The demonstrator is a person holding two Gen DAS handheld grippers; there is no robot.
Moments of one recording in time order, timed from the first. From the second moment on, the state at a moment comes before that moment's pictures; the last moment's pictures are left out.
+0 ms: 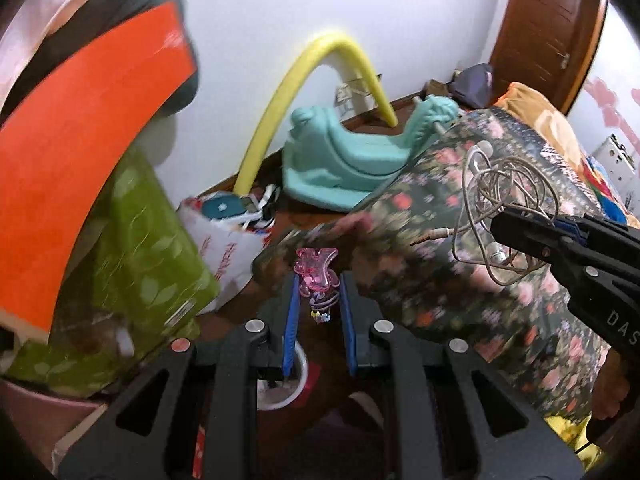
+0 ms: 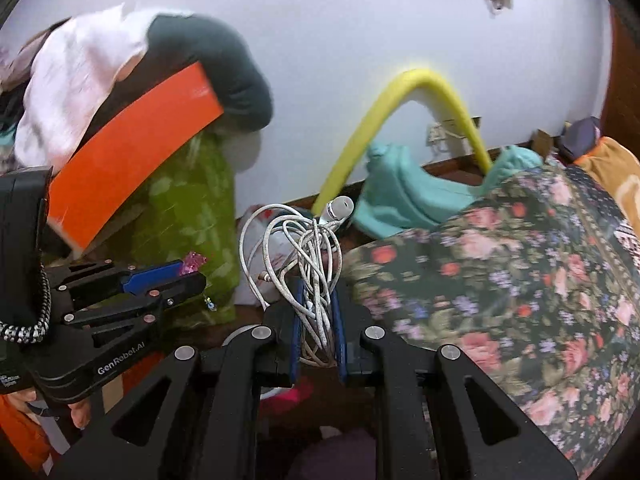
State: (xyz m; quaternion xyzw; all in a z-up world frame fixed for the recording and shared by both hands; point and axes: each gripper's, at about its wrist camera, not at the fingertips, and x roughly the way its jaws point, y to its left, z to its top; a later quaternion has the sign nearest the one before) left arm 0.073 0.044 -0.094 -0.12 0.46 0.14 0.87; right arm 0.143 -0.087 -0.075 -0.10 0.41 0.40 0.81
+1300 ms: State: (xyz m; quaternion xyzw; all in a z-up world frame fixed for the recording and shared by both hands) left arm 0.027 0.164 -0.315 -0.28 0.63 0.20 0.69; right arm 0.118 0.058 -0.243 -0.19 0.60 0.43 0.64
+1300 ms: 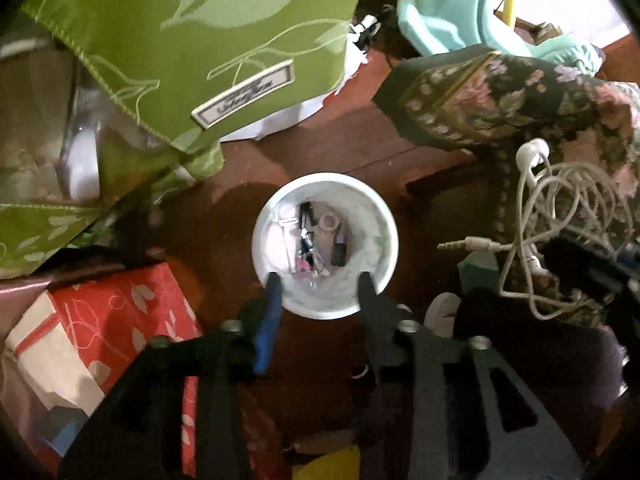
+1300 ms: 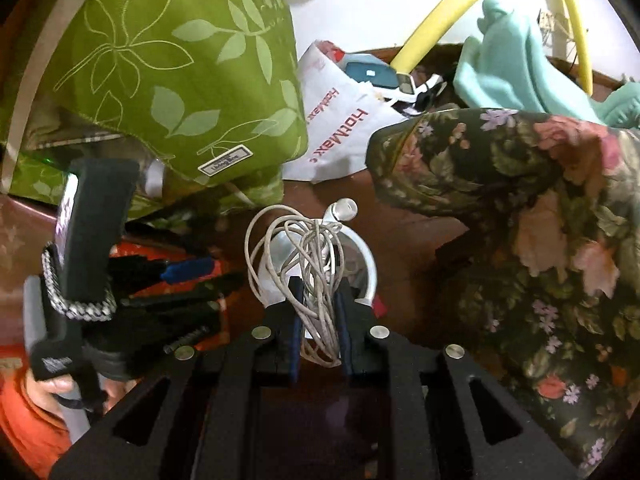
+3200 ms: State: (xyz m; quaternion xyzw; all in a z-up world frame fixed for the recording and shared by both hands) left arm -0.076 0.053 0.013 -0.07 0.26 0.06 0.96; right arm -0.009 -0.137 0.033 0.00 0.24 0.13 0.96
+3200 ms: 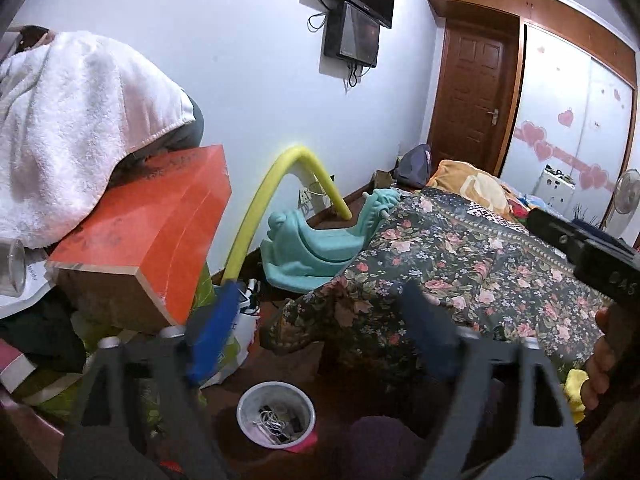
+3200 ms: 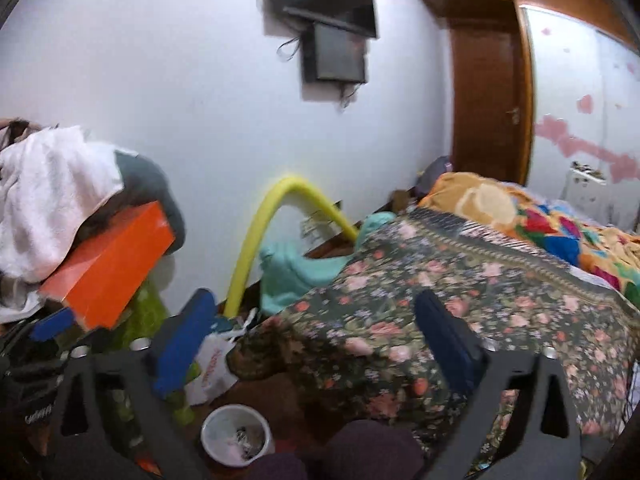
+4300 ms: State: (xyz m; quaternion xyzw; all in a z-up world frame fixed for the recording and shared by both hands) left arm -0.077 0.042 0.008 -0.05 0.27 0.04 0.96; right arm -0.009 -0.148 0.032 0.00 0.26 0.13 0.96
